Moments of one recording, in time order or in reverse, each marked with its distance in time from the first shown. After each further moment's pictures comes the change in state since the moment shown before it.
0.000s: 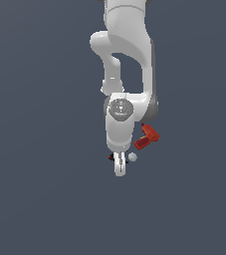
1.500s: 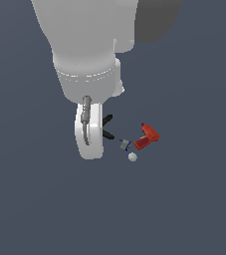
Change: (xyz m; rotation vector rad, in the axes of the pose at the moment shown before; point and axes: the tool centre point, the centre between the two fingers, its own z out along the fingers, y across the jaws) arm 0.065 -0.057 -0.275 0.003 0.002 -0.002
